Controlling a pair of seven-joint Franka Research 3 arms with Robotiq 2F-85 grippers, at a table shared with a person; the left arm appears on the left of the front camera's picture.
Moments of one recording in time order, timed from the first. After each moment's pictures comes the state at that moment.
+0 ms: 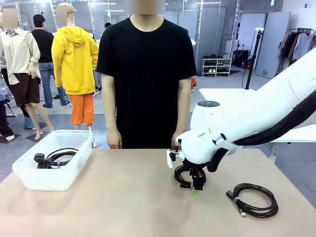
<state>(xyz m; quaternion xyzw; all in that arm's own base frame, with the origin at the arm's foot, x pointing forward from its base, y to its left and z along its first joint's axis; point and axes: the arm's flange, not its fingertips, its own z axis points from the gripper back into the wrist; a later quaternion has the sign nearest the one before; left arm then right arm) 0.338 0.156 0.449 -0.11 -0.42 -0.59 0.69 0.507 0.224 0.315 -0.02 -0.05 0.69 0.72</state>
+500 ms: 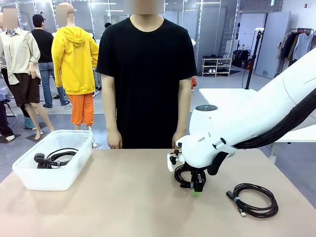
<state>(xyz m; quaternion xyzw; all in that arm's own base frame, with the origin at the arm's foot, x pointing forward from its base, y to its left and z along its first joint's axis) 0.338 0.156 0.449 -0.11 -0.42 -0.59 0.69 0.509 0.222 0.302 -0.02 -0.04 0.69 0.72</state>
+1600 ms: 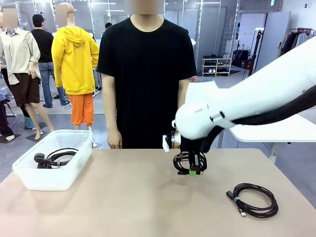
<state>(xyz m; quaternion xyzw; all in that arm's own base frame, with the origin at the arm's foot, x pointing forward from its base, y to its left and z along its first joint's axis) 0.338 0.156 0.449 -0.11 -0.42 -0.59 0.69 0.507 0.246 0.400 -0.01 -0.01 0.69 0.73</state>
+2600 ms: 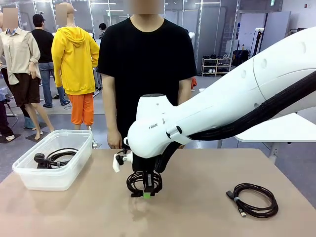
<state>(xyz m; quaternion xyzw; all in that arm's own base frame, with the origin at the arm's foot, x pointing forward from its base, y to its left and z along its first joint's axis) 0.338 0.156 0.449 -0.11 -0.42 -0.59 0.69 0.449 0.398 0.349 0.05 -0.01 0.74 0.67</state>
